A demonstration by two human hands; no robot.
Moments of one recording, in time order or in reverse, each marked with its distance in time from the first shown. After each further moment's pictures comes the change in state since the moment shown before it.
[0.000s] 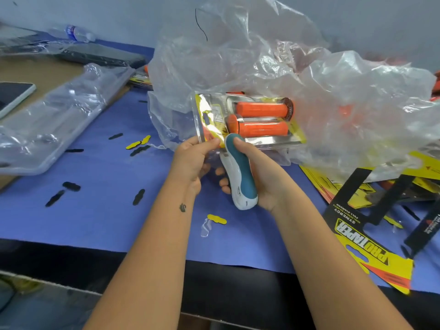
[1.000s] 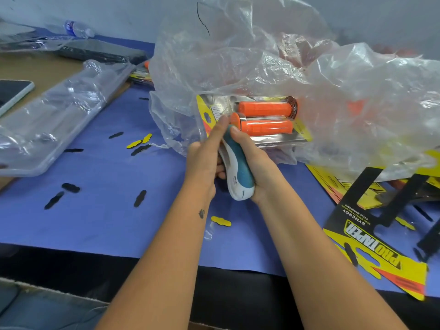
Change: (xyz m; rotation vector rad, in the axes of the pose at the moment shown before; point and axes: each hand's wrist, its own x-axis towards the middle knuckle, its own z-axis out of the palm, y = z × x) left_hand 0.002 -0.011 0.015 -0.014 0.102 -0.013; right_hand 0.028 0.007 0.021 0.217 0.071 -0.213
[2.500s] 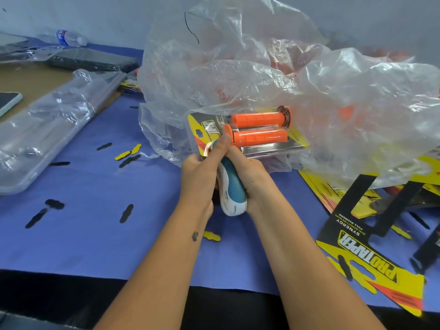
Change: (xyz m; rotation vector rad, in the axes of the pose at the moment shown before) left_hand -0.010 -0.010 0.009 -0.058 -0.025 0.051; right_hand 0.005 0.000 -0.010 -0.063 0.112 0.088
